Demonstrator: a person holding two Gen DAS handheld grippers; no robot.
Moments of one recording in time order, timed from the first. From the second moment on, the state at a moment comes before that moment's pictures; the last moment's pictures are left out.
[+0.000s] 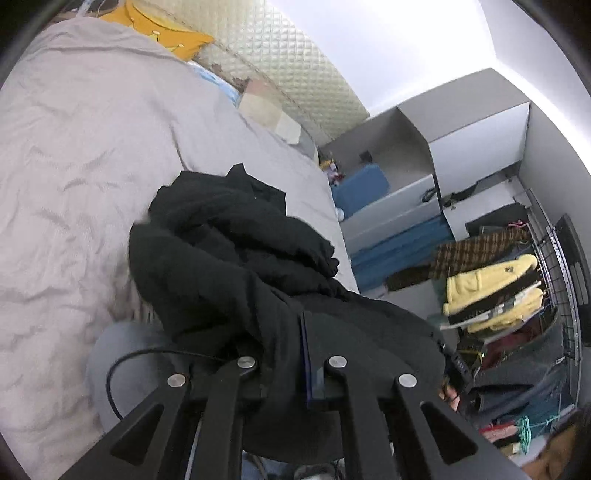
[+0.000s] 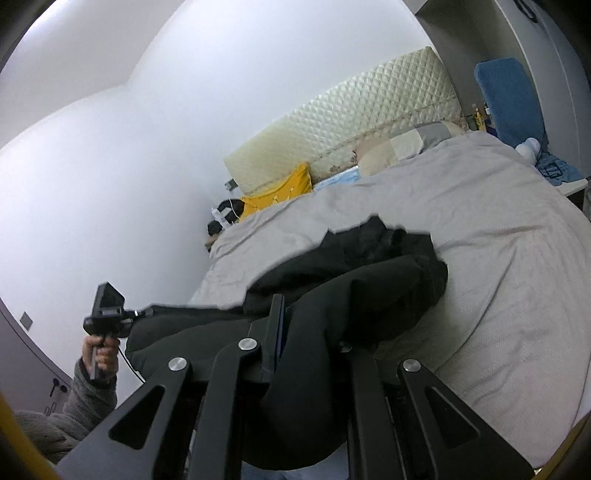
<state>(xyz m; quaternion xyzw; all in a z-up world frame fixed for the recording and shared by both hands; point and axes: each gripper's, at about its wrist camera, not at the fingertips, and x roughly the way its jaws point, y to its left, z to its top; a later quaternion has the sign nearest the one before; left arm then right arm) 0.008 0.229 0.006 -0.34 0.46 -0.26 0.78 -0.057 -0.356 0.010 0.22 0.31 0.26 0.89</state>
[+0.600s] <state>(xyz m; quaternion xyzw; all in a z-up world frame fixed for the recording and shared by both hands) 0.164 0.214 0.024 -0.29 0.49 -0.21 0.79 0.142 -0.371 -0.011 0.30 0.36 0.19 0.86</state>
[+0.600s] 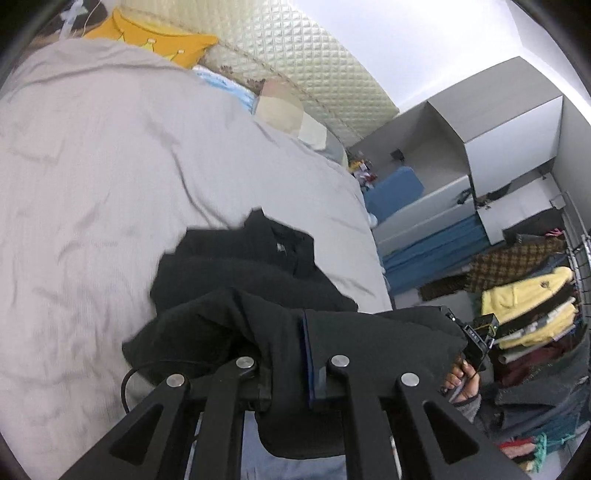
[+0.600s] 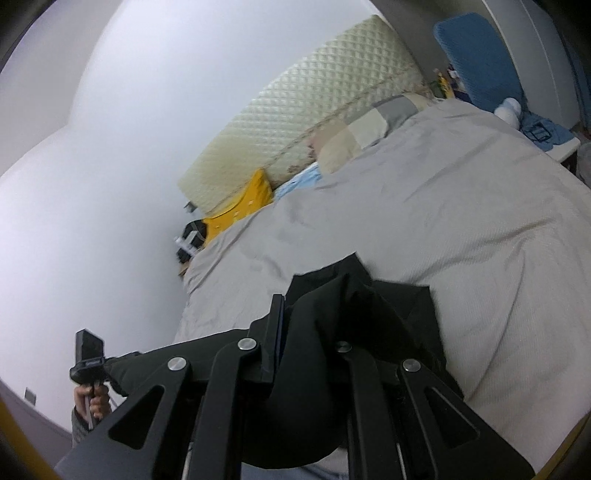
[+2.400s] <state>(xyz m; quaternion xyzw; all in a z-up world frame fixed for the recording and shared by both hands) 0.306 0.176 -0.078 -0.24 0.59 -0.07 0.77 0.267 -0.371 -0.106 0.27 0.52 0.05 0.81</state>
